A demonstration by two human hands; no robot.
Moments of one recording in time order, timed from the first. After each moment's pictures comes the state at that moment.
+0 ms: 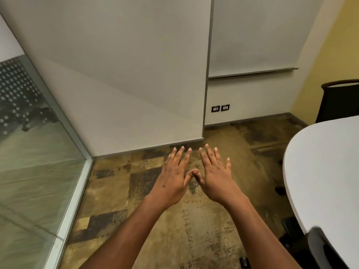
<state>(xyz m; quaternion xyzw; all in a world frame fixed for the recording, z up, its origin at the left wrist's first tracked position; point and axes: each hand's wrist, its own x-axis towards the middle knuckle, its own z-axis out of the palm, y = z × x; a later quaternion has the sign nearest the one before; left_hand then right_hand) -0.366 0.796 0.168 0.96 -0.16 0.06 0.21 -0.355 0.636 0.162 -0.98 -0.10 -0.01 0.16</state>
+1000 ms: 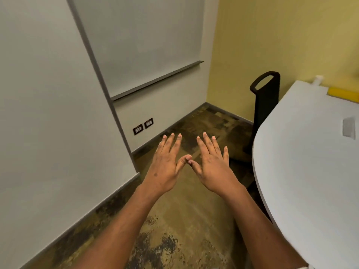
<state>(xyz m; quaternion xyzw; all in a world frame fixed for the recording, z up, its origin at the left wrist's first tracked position) 0.261 0.555 0.175 0.87 -0.42 0.02 0.25 0.164 0.417 0.174 -0.96 0.20 -0.09 0.14</state>
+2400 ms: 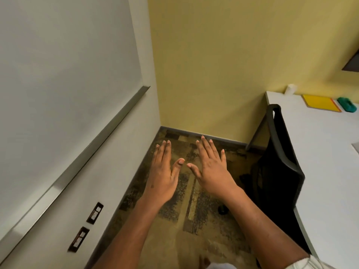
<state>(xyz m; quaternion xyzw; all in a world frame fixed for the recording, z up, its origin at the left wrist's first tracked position) 0.860 0.069 0.146 0.76 -0.54 -0.09 0.35 0.718 -0.024 0.160 -0.90 0.41 -0.11 0.13</state>
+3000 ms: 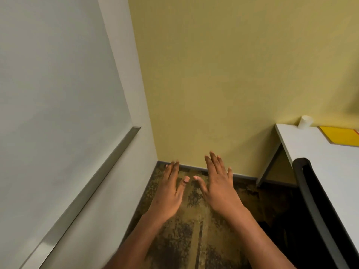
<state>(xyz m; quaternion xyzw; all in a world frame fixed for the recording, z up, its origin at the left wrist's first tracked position) 0.979 -0.213 0.143 0.74 -0.55 -0.18 0.34 0.827 -0.291 0.158 -0.86 0.45 -0.18 0.16</state>
